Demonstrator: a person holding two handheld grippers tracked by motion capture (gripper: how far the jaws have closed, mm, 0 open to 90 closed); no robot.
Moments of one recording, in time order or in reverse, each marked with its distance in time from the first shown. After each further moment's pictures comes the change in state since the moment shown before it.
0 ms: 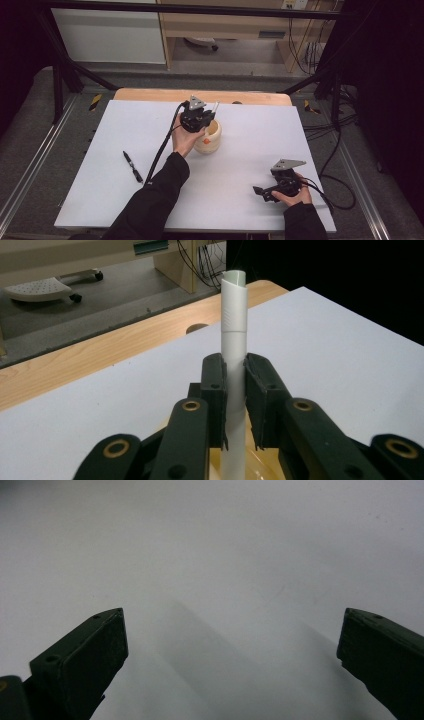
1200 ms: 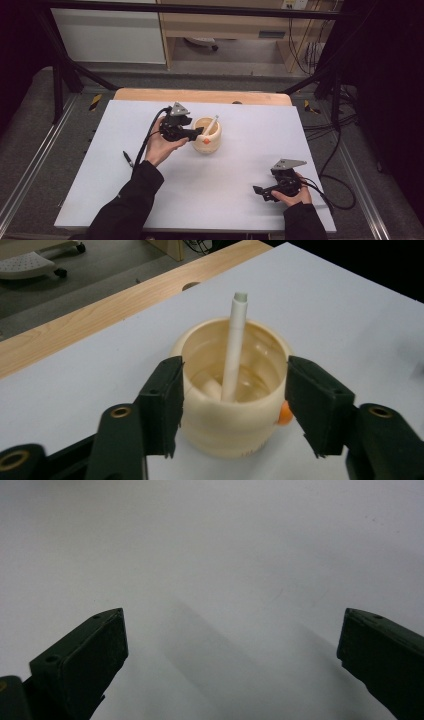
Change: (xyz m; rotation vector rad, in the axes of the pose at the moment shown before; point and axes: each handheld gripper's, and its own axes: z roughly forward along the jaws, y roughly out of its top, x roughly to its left) left arm 0.015 -0.010 -0.076 0.133 -0.054 0.059; right arm 0.000 0.001 -0.001 -0.011 -0.004 0.005
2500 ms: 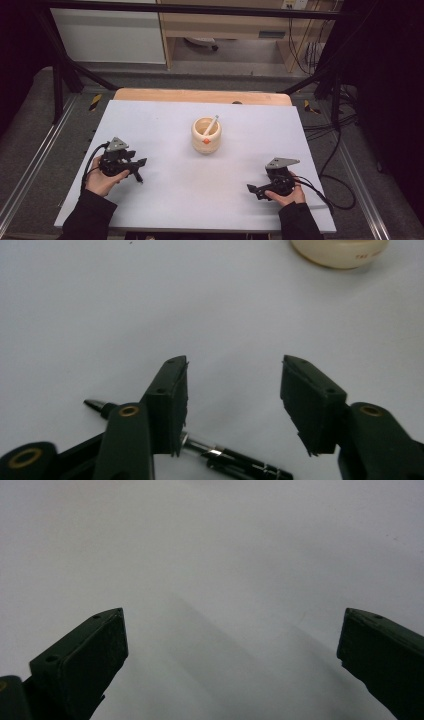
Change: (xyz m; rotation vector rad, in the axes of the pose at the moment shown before) left arm 0.065 -0.144 -0.088 0.140 0.163 -0.130; right arm 0.013 0.011 0.008 0.004 -0.012 -0.001
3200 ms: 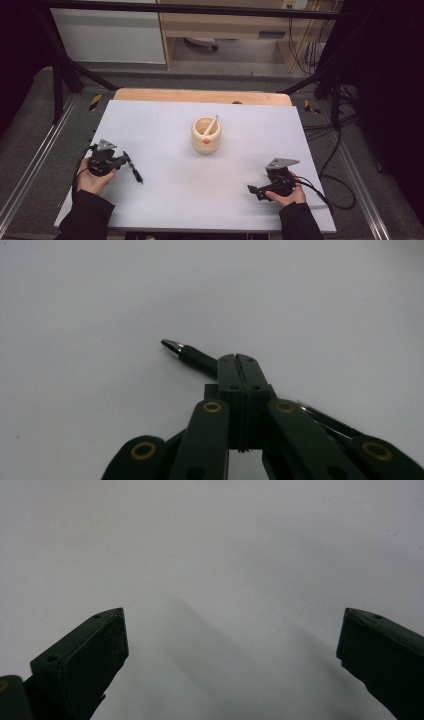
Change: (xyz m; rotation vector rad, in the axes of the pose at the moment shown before) left arm 0.028 -0.018 -0.001 0.076 0.099 -0.088; right arm -0.001 -0.001 0.000 0.006 -0.006 -0.013
